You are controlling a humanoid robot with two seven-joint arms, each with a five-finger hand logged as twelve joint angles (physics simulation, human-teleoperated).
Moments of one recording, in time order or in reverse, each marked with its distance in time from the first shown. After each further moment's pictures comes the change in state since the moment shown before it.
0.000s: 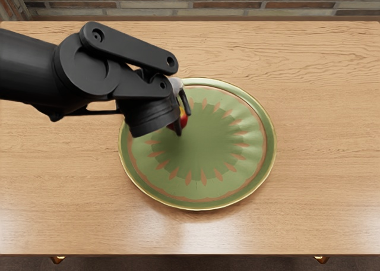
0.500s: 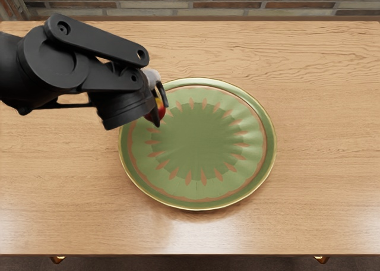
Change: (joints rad) left arm -0.008 0.092 0.046 -0.051 0.046 -0.002 -0.004; right arm 0.000 0.000 0.000 0.000 0.000 0.000 0.000
